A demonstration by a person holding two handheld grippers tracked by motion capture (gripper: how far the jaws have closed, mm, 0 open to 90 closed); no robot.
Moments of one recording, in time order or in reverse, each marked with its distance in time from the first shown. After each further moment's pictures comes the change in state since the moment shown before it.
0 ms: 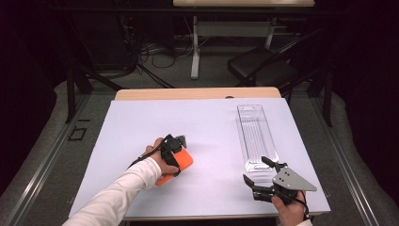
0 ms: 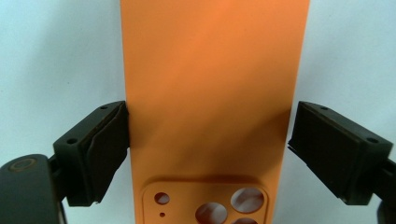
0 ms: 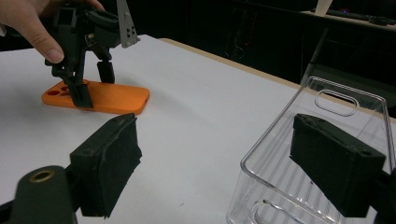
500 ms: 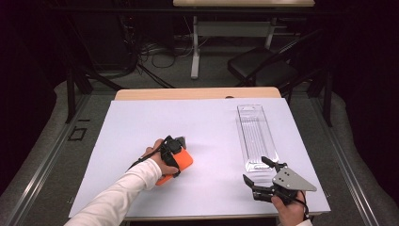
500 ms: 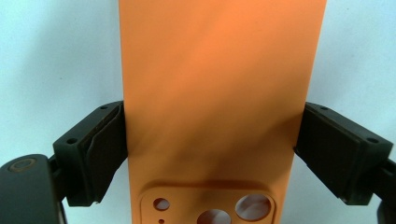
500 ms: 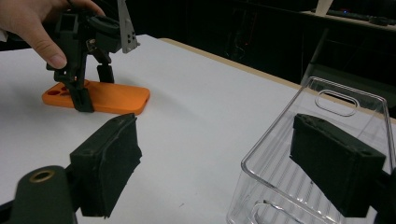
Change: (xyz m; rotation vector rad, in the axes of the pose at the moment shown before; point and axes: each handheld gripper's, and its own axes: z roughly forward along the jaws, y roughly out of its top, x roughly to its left) left arm 0.002 -0.001 0.006 0.009 -0.007 -0.016; right arm 0.000 0.000 0.000 -0.001 0.002 -0.004
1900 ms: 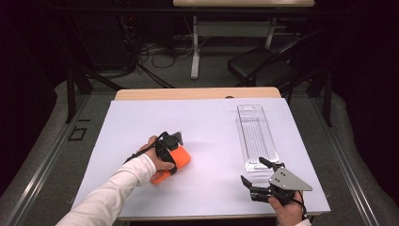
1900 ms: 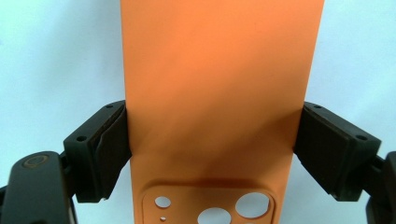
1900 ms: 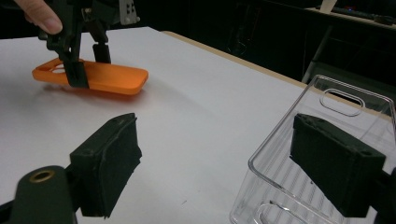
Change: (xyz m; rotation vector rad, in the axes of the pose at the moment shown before) left arm 0.004 -0.007 -0.029 -0.008 -0.027 -0.001; right arm 0.005 0.000 0.004 0.027 0.004 -0.025
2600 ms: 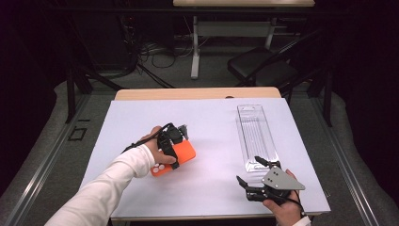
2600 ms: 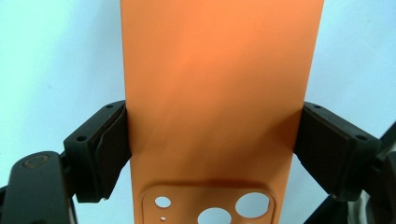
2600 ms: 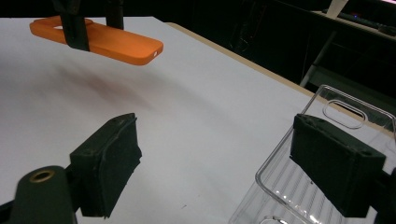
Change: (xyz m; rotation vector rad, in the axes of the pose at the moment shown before) left arm -0.016 0.016 -0.044 -0.004 0.015 0.157; right arm 0.008 0.011 0.007 0.039 0.000 -0.085
